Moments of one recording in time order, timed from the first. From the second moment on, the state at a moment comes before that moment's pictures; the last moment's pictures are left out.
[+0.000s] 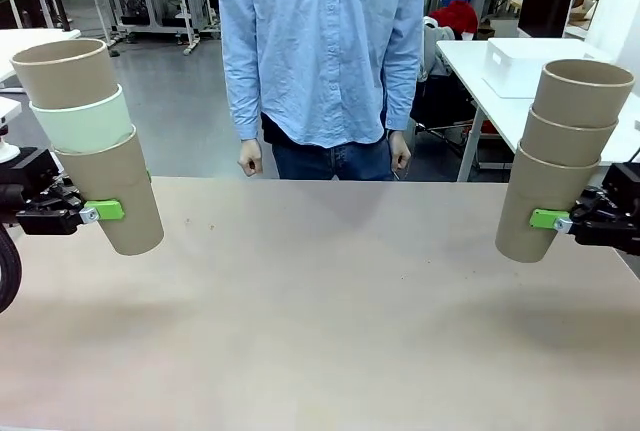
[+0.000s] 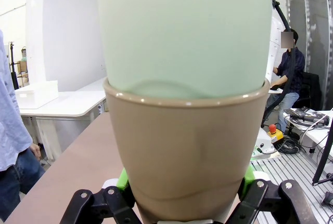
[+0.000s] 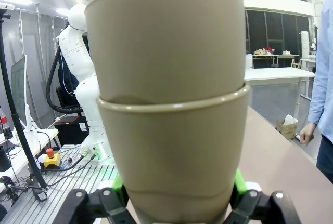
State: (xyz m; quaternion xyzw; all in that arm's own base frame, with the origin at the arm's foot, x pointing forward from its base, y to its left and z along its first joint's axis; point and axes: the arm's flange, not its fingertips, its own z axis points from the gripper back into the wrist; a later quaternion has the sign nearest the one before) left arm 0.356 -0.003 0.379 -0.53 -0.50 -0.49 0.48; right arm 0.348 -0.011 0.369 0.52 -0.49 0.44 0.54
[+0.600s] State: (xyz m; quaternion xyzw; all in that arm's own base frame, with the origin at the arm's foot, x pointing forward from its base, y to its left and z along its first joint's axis) left arm 0.356 -0.003 0.379 -0.53 -0.50 -0.49 0.48; right arm 0.348 -0.011 0.369 0.52 -0.49 0.44 0.54
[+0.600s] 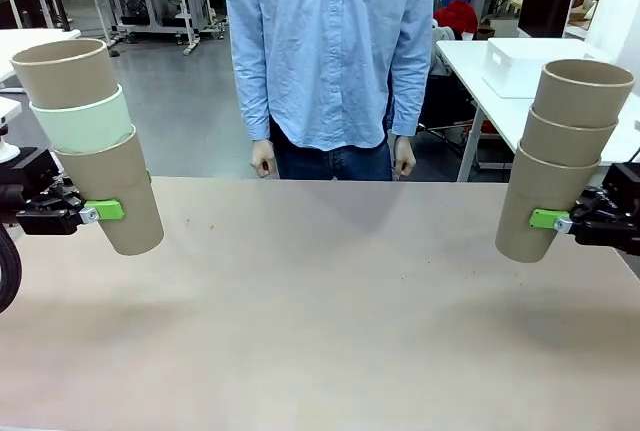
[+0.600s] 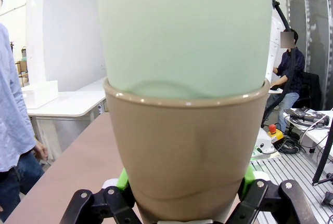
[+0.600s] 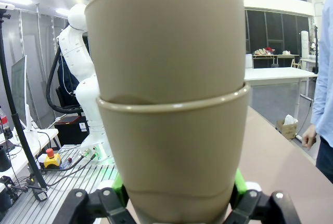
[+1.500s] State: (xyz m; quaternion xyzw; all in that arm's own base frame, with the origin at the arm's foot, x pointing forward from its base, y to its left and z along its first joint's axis) left arm 0.356 -0.003 0.379 -0.53 -0.50 -0.49 0.48; right arm 0.348 -0.011 0.369 0.52 -0.49 0.44 0.54
